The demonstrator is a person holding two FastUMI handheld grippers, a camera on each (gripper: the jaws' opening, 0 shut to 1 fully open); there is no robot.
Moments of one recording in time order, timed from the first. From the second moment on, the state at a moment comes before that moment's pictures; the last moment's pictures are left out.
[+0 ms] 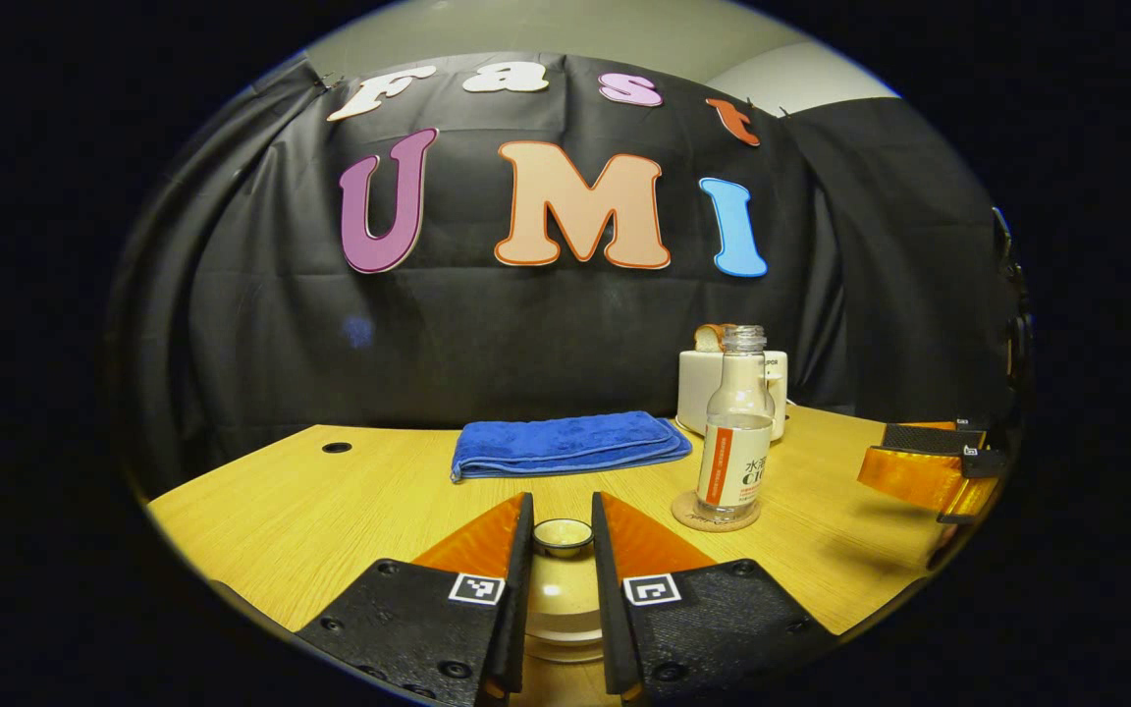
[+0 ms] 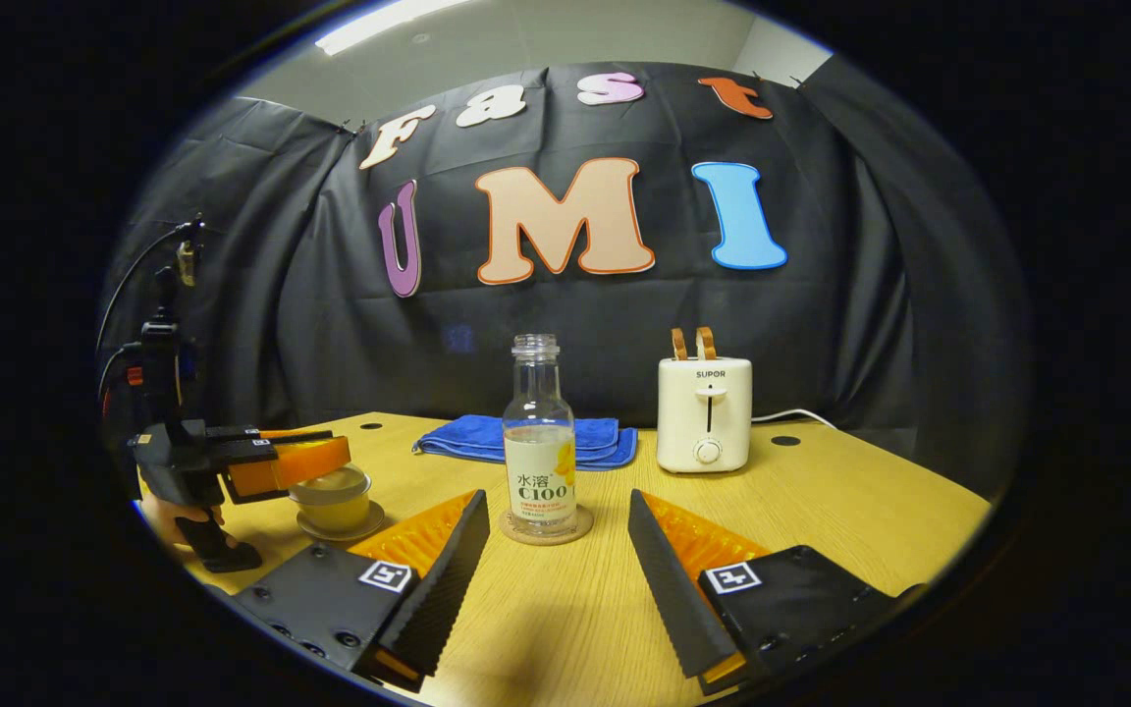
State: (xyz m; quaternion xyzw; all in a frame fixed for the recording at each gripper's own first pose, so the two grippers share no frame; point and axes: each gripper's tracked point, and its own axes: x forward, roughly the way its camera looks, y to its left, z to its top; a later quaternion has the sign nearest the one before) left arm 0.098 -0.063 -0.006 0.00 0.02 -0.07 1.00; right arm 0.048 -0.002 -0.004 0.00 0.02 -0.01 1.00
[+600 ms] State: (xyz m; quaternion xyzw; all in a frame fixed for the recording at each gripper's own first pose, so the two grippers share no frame) left arm 0.104 -0.068 -0.013 0.00 0.04 -0.08 1.00; right arm 0.044 -0.002 0.001 0.00 0.00 -0.02 1.00
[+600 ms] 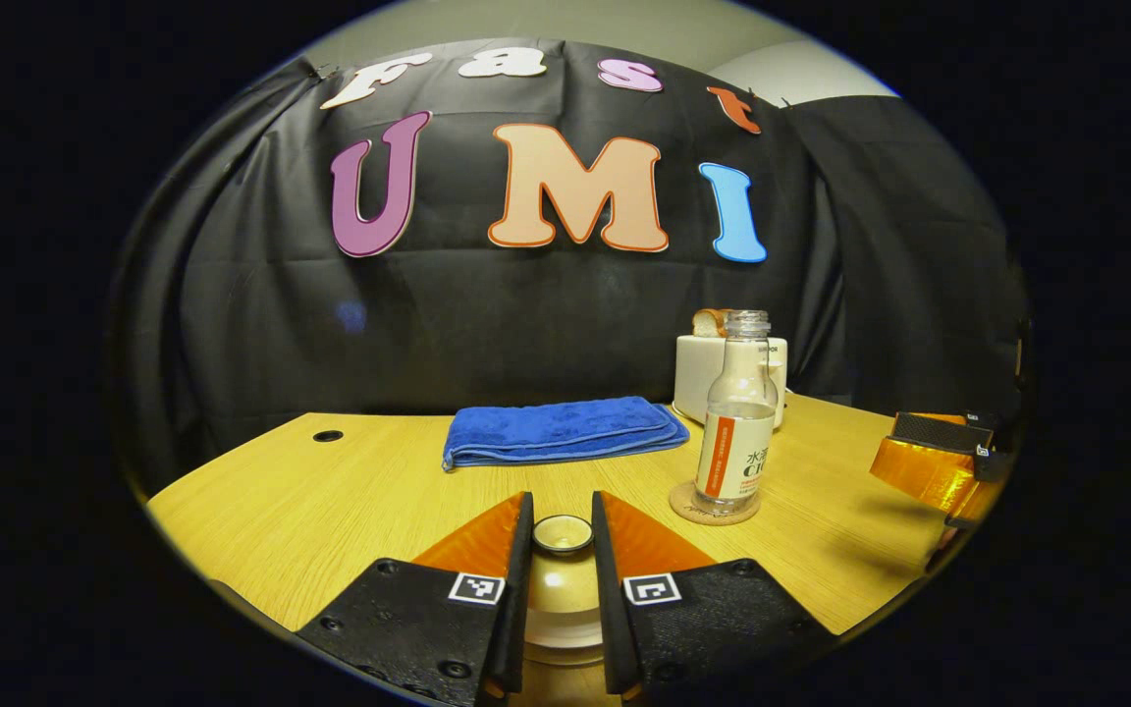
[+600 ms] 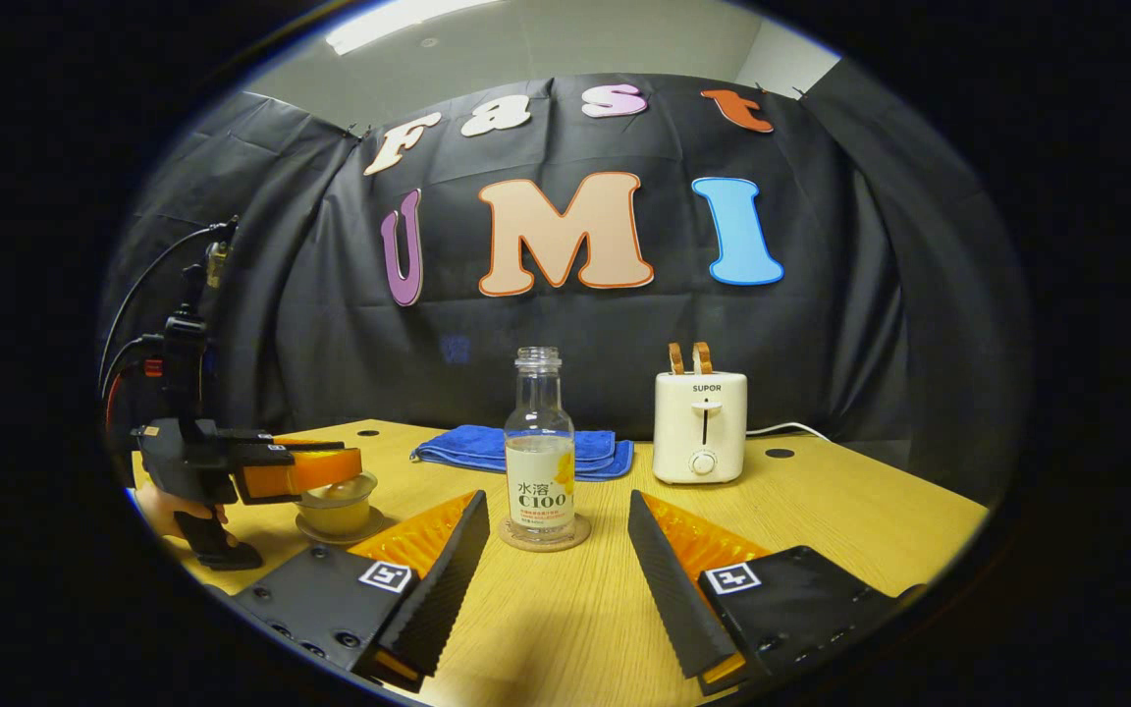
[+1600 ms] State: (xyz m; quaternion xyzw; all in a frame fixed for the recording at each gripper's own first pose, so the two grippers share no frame) left arm 0.086 -0.068 -0.013 -0.01 0.04 -0.09 0.99; right arm 0.041 -0.008 0.002 0.00 0.00 -0.02 1.00
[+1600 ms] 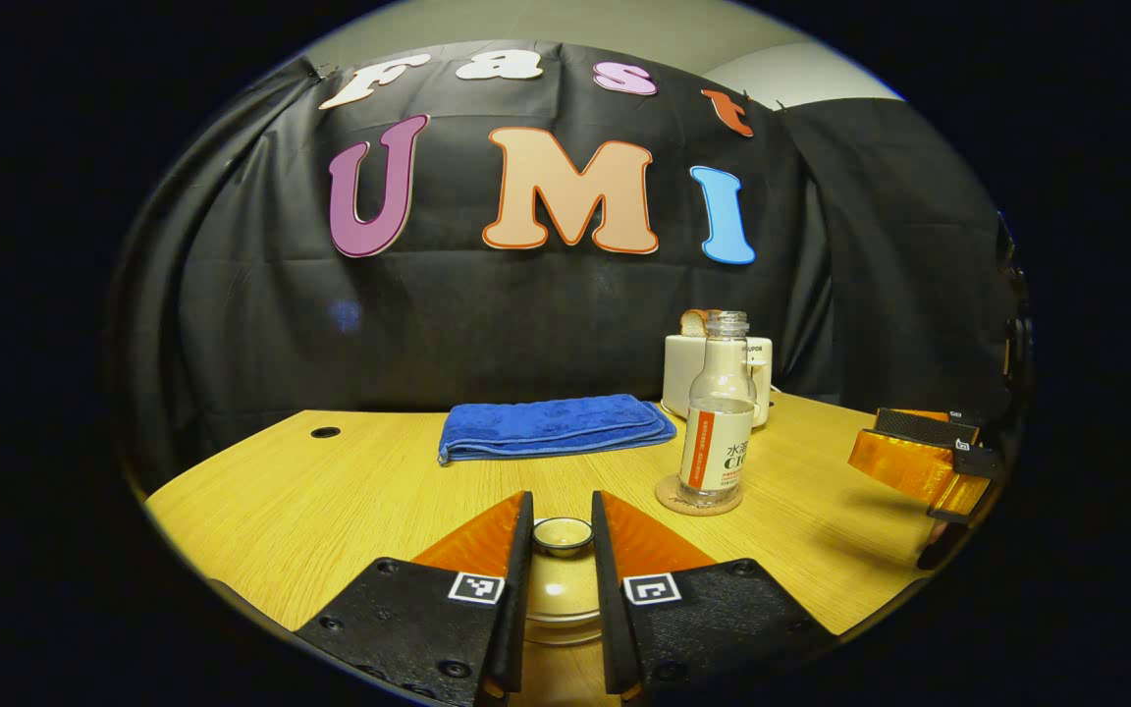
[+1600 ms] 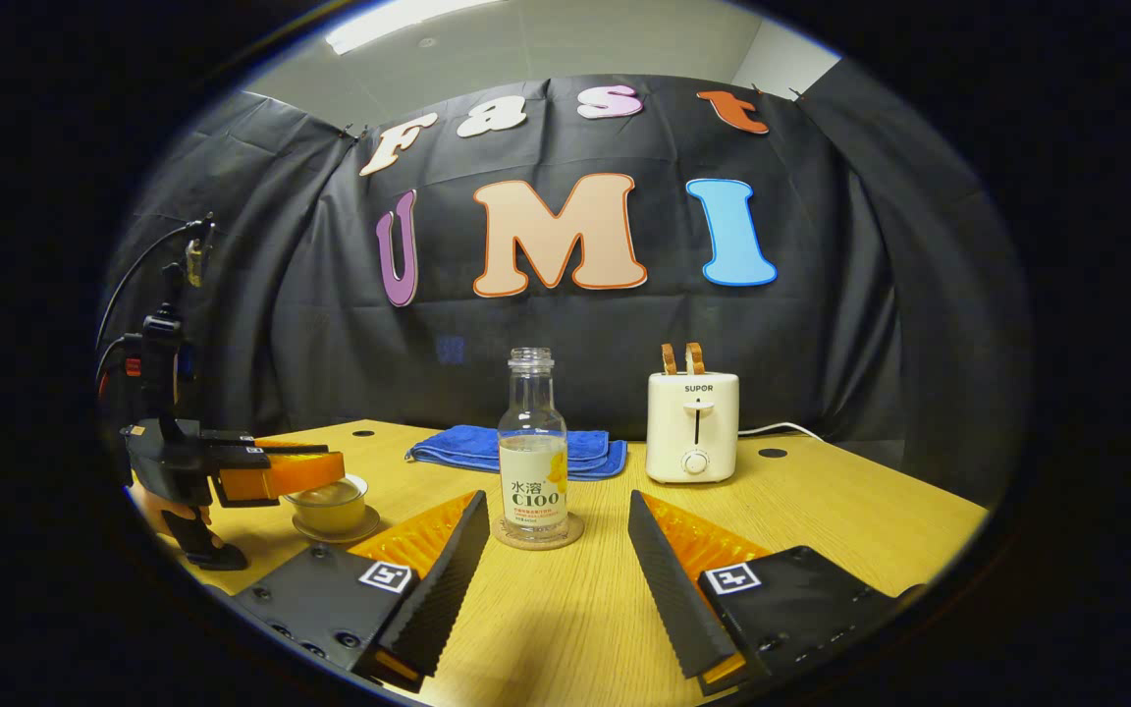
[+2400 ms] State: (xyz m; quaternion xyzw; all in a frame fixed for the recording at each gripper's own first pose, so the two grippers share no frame) left arm 0.069 -0.061 -0.001 0.00 0.01 -0.08 1.00; right arm 0.039 -0.008 -0.002 0.00 0.00 -0.03 1.00
